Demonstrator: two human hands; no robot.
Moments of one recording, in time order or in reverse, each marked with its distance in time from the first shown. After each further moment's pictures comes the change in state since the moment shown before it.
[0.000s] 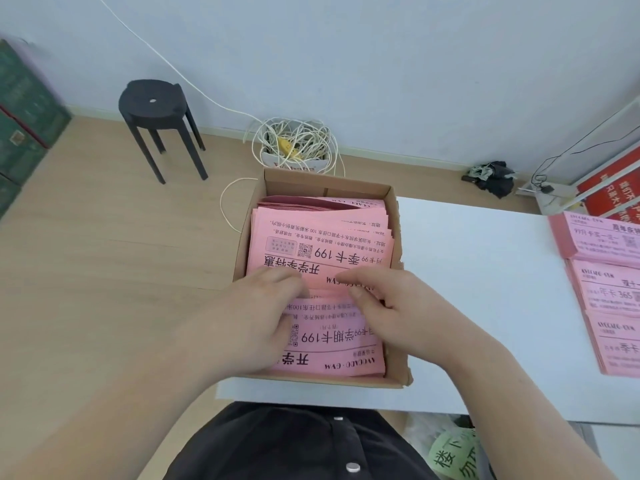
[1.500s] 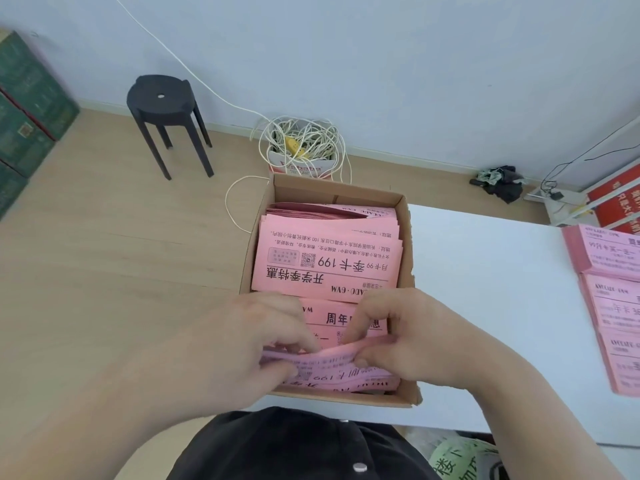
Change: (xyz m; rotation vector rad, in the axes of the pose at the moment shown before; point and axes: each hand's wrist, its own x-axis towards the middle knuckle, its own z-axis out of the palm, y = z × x) left_hand -0.022 -0.001 -0.031 -0.145 -0.086 0.111; right_hand 0.000 -0.007 -0.011 0.076 -0.174 -0.067
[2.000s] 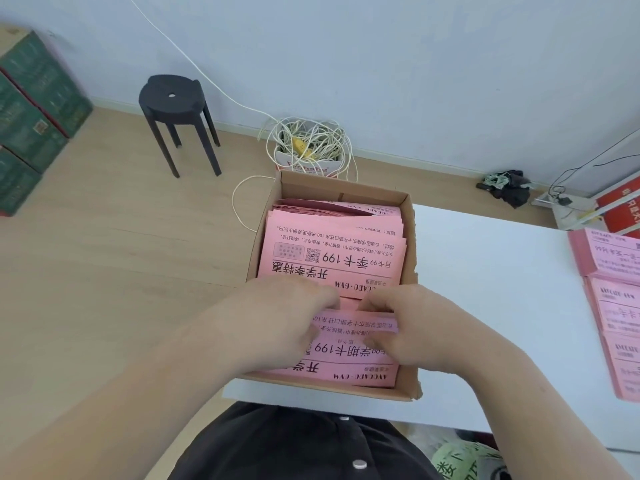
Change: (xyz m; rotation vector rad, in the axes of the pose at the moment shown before) left_hand 0.036 0.037 -0.012 0.274 -0.158 -0.182; right_hand 0.010 0.004 0.000 -0.333 -0.060 0.146
